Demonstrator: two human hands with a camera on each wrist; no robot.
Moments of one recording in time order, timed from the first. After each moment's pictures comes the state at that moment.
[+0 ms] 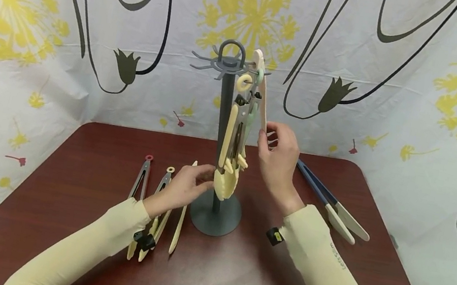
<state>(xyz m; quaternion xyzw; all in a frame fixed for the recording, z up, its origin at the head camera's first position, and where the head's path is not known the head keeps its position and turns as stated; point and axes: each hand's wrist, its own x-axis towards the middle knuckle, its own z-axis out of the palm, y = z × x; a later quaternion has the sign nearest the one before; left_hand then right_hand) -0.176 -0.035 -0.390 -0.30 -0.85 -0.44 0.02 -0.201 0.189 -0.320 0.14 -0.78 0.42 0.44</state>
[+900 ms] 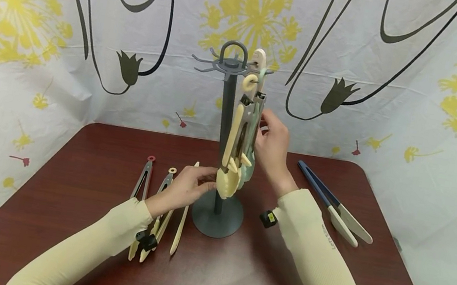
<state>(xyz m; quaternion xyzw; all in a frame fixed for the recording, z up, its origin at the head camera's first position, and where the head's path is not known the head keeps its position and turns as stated) -0.178 -0.035 -0.390 -0.30 -0.85 -0.42 0.04 -0.232 0.178 -0.307 0.18 -0.80 0.41 0.38</state>
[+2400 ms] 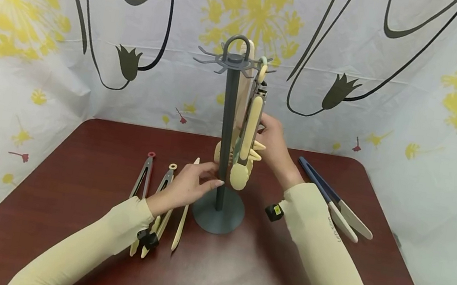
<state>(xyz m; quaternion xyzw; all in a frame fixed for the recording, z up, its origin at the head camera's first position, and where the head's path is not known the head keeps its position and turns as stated) -0.173 -0.033 -0.390 -0.28 -0.85 -0.44 0.01 -0.231 0.187 -0.306 0.25 -0.81 0.51 0.16</state>
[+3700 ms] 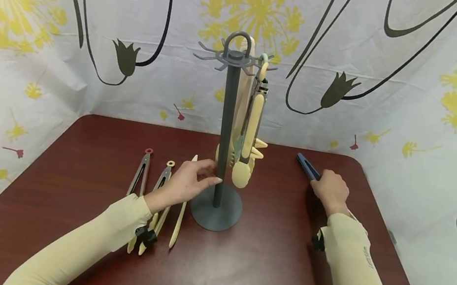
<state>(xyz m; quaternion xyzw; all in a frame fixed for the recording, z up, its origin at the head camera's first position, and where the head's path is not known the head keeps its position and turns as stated) -0.173 -0.033 -0.390 -0.27 -0.85 -0.46 0.01 -0.230 0.370 -0.420 -0.06 -0.99 0.15 0.01</state>
